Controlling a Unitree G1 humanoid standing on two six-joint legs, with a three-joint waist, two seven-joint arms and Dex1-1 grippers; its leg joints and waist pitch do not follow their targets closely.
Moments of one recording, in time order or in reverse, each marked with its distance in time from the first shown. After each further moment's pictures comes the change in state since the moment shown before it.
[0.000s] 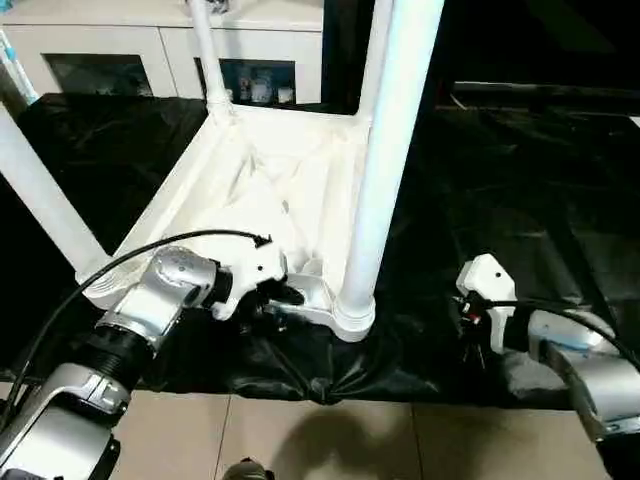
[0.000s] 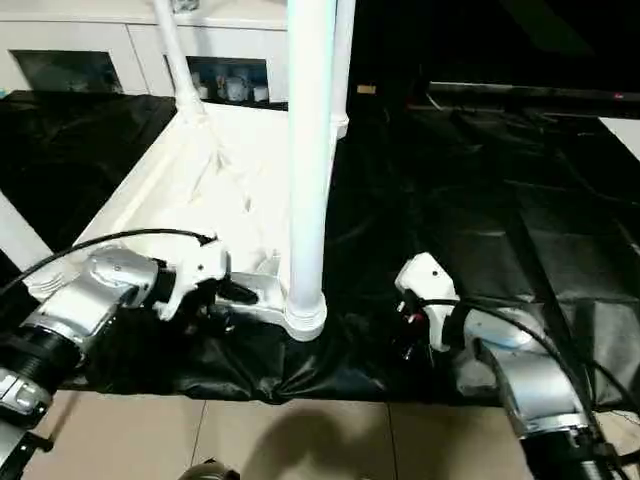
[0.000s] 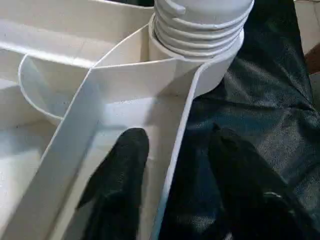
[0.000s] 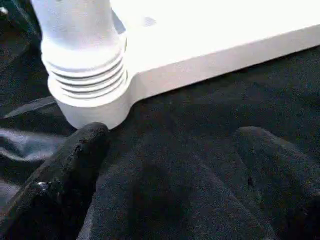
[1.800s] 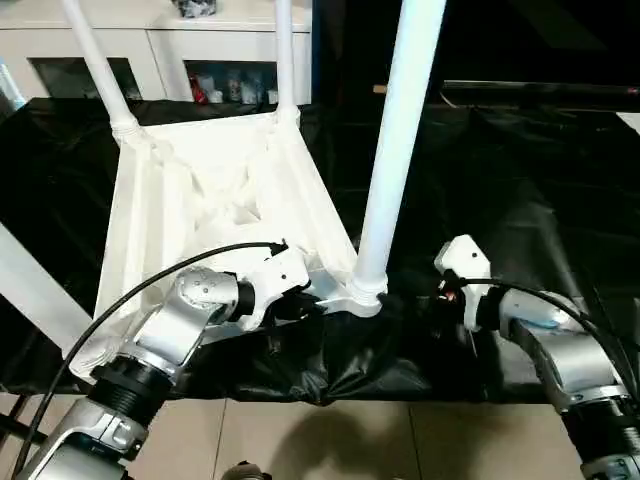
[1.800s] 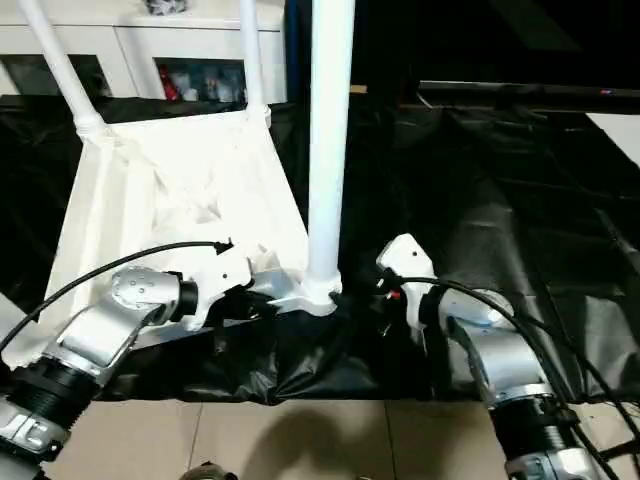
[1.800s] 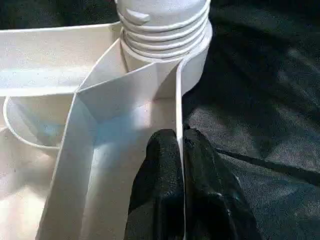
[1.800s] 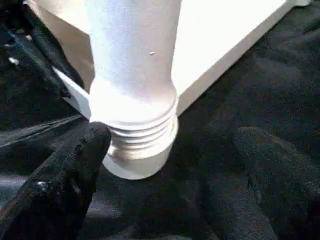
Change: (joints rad) left arm 0.139 -0.083 0.046 -0.254 0.072 0.149 0.207; right arm -0.163 0.115 0.056 0.220 -0.017 -0.091 -0.026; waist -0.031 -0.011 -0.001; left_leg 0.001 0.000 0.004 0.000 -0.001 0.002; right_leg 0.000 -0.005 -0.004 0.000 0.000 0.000
